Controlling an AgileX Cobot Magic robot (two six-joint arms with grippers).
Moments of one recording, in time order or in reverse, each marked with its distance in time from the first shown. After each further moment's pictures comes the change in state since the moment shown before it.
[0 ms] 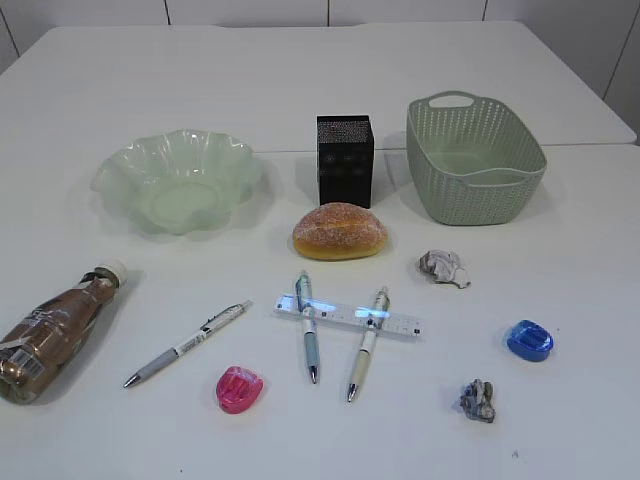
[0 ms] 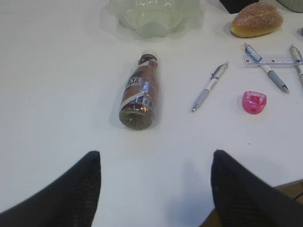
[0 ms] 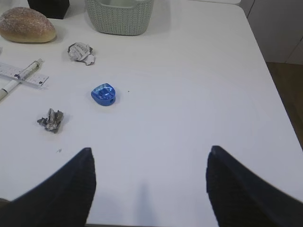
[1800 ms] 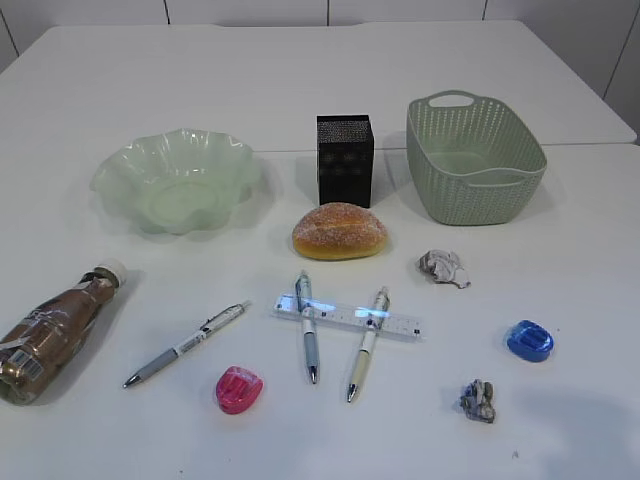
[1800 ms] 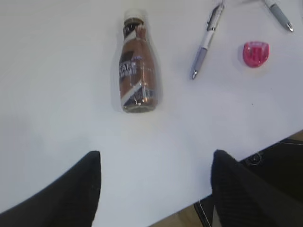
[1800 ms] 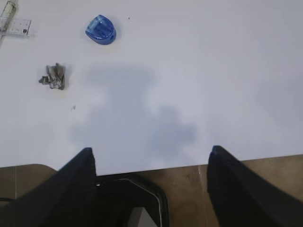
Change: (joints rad) left arm -0.246 0.854 -0.515 0.166 0.129 0.000; right arm 0.000 0.568 -0.160 0.032 0.058 0.210
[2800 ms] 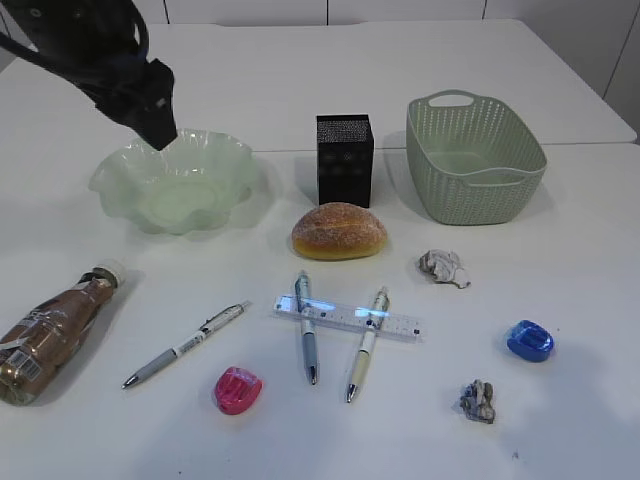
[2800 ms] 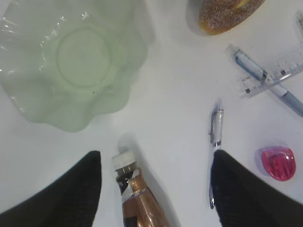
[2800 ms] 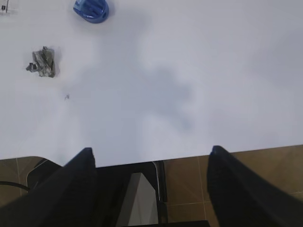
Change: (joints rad) left arm -0.180 0.873 -0.630 0.069 -0.100 0.097; right arm 0.000 0.268 -0.090 0.010 0.020 0.007
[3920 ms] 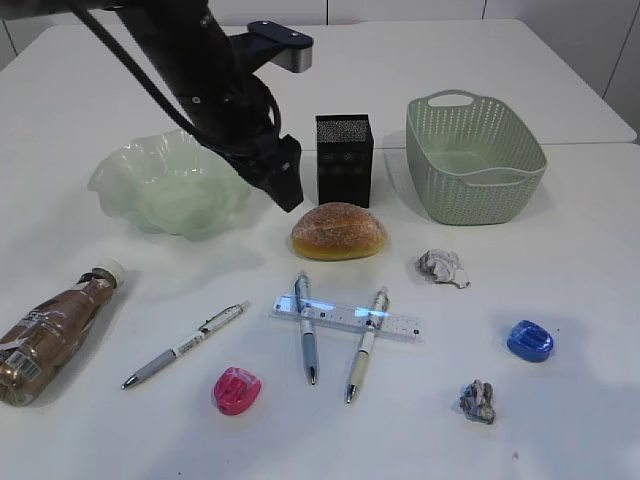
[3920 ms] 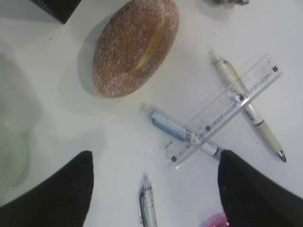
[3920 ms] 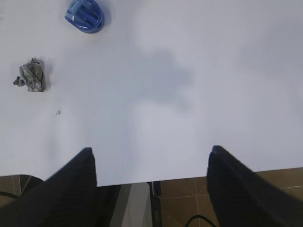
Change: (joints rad) left arm -0.040 0.333 -0.180 -0.317 -0.066 0.231; right arm 0.000 0.186 -0.031 -0.010 -0.088 -0.015
